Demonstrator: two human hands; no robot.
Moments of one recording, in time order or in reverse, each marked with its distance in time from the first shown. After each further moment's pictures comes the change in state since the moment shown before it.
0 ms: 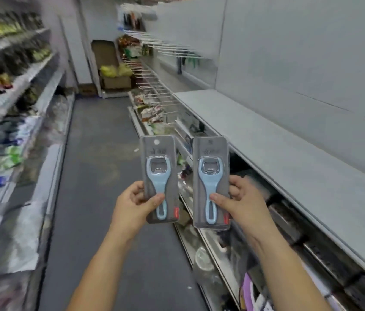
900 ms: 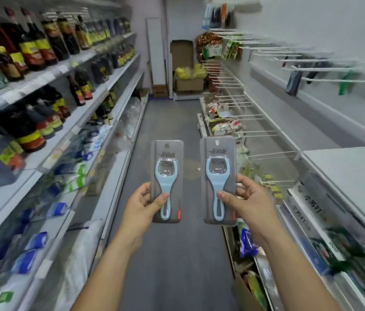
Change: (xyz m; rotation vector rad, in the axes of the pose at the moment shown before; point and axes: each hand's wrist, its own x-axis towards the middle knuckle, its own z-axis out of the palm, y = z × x) left_hand 0.482 0.035 -0.199 0.007 0.295 0.011; right_hand 0.511 0.016 0.299 0.104 -0.339 0.050
